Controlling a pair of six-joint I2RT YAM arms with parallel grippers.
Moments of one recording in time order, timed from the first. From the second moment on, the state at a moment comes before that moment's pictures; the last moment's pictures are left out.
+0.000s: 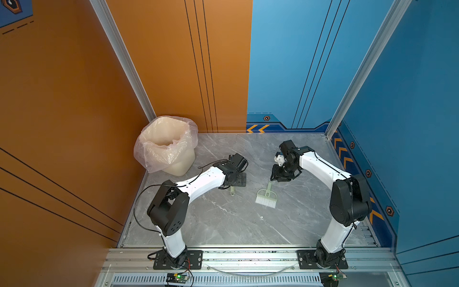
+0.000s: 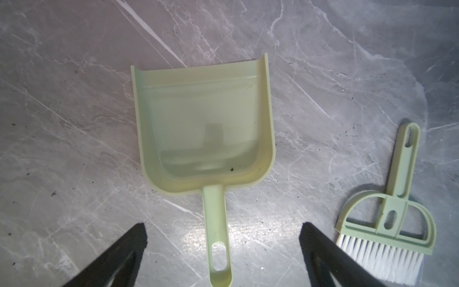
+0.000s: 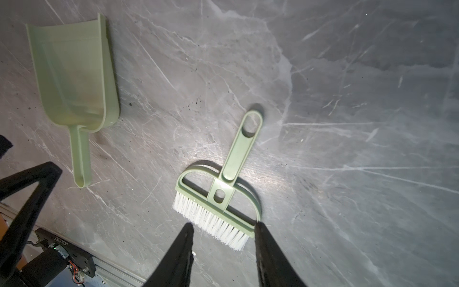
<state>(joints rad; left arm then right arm) -0.68 1.74 1.28 -0.67 -0.20 -0.60 0.31 1.79 1.39 -0.97 -0.28 0.31</state>
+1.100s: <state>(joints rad) -0.70 1.38 0.96 -0.56 -0.40 -0.38 0.45 1.86 1.36 -0.89 -0.08 0.53</state>
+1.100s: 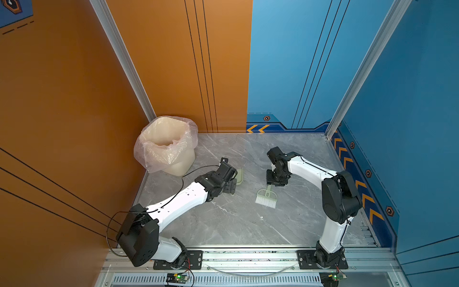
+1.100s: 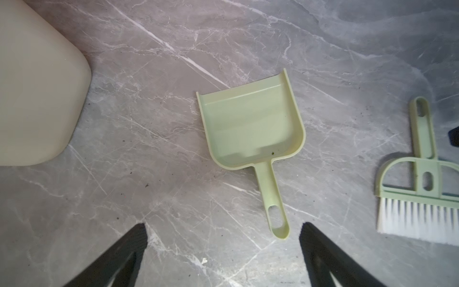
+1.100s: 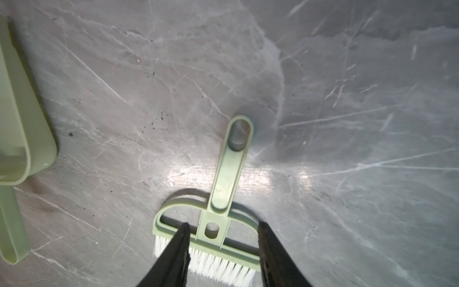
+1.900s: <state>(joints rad) -0.65 1.00 0.53 -0.18 -0.71 -0.09 0.46 1.76 1.21 -0.75 0.02 0.47</state>
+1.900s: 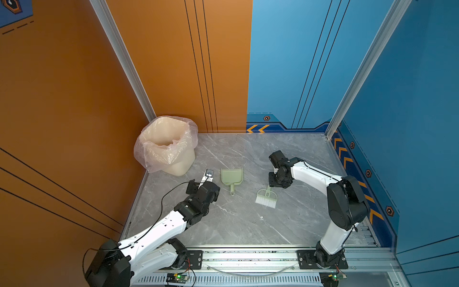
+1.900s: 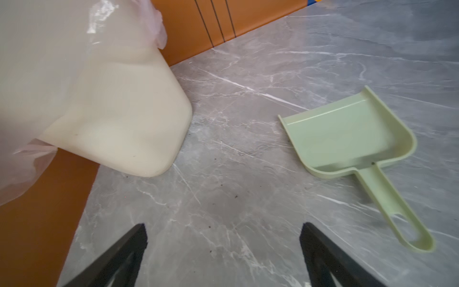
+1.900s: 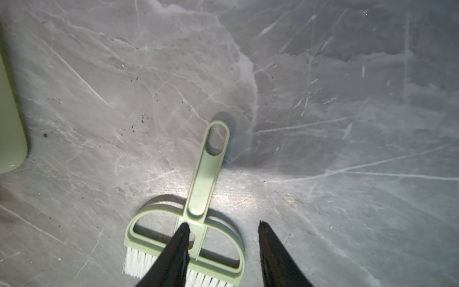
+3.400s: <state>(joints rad) -0.12 1.17 0.29 0.48 -0.33 0.03 0.15 1.25 0.72 -0.18 0.15 0.15</state>
